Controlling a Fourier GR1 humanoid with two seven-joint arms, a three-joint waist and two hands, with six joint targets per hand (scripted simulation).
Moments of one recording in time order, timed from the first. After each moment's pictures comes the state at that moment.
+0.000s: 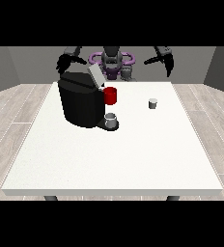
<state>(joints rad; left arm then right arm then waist) -0.07 0.29 0.13 -1.44 0.00 -0.17 -0.16 0.00 -0.02 -0.05 -1.55 -0.02 -0.10 -0.10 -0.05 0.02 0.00</state>
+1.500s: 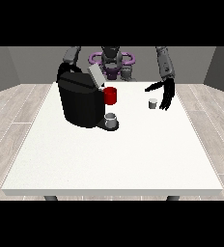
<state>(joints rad) -0.46 0.41 0.13 -0.80 -0.27 -0.13 -0.19 -0.19 -0.03 -0.03 -1.45 0.04 -0.15 -0.02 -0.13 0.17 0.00</state>
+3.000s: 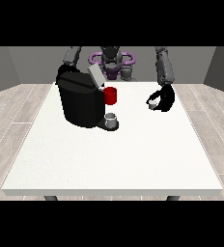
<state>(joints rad) -0.59 0.44 0.06 -0.54 -0.58 0.14 -0.30 -0.20 -0.01 -0.02 -1.44 0.00 -0.15 -0.04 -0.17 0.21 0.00</state>
